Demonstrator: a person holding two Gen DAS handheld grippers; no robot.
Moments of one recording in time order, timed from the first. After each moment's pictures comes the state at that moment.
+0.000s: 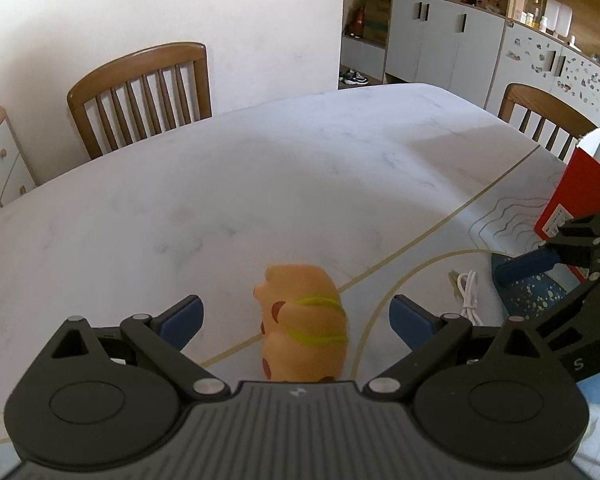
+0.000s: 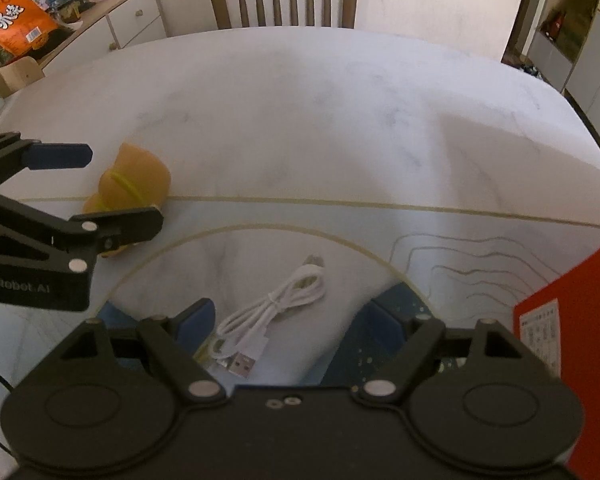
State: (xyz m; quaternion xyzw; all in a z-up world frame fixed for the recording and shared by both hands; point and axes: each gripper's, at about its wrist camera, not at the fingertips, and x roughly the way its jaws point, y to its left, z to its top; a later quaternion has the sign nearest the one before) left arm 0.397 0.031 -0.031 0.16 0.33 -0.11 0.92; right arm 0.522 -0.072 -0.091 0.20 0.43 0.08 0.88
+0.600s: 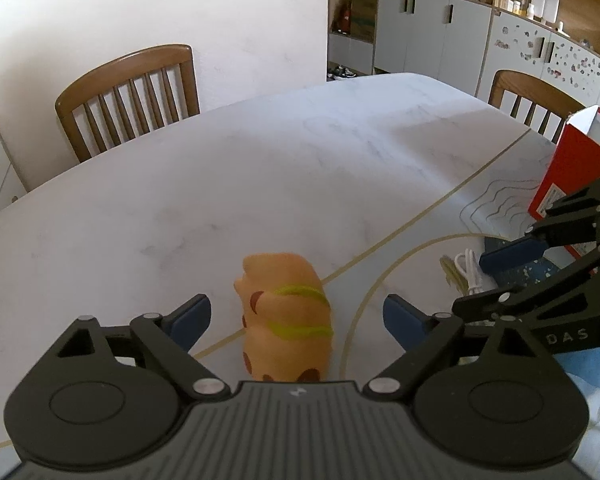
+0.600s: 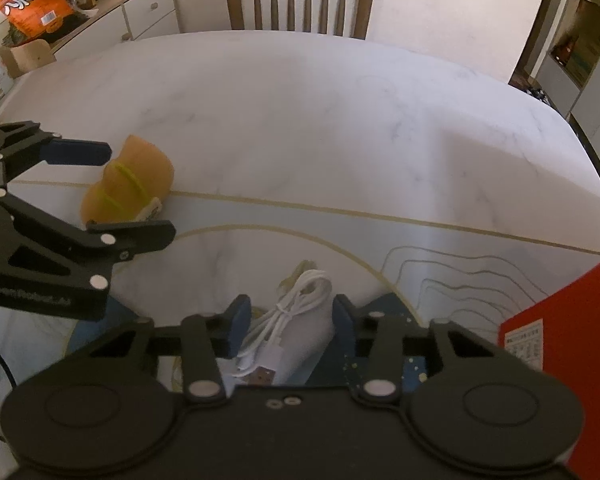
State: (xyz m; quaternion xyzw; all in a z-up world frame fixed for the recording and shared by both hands) left arm 0.395 0.024 -0.043 0.18 0.33 -0.13 0.92; right arm 0.521 -0.075 -0.088 0.16 0.43 0.08 0.89
